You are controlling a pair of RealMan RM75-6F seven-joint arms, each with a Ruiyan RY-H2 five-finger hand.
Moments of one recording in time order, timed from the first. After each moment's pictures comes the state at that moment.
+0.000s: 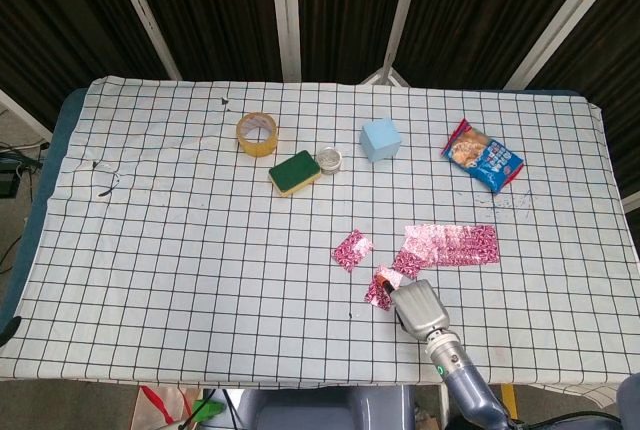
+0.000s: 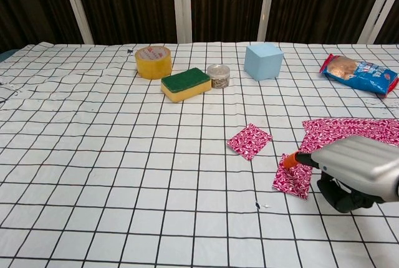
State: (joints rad) left arm 0.08 -0.98 -0.04 -1.89 1.39 1.61 0.18; right arm 0.58 -1.54 -0.12 -1.80 -1.01 1.21 -0.80
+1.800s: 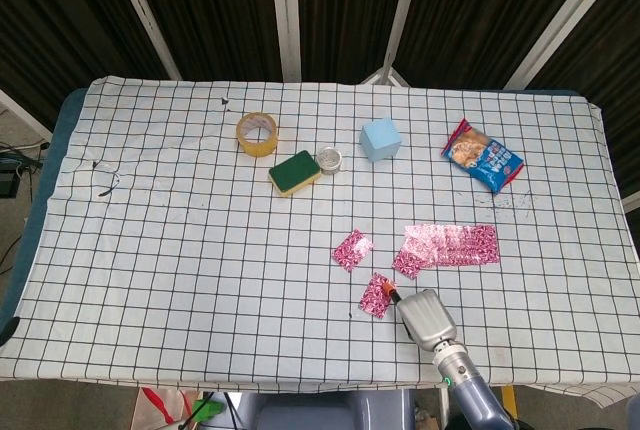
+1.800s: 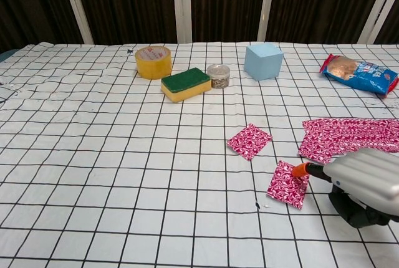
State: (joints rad) left arm 0.08 -0.98 -0.04 -1.89 1.40 1.61 0.19; right arm 0.50 -1.54 -0.14 -1.78 -1.07 1.18 -0.81
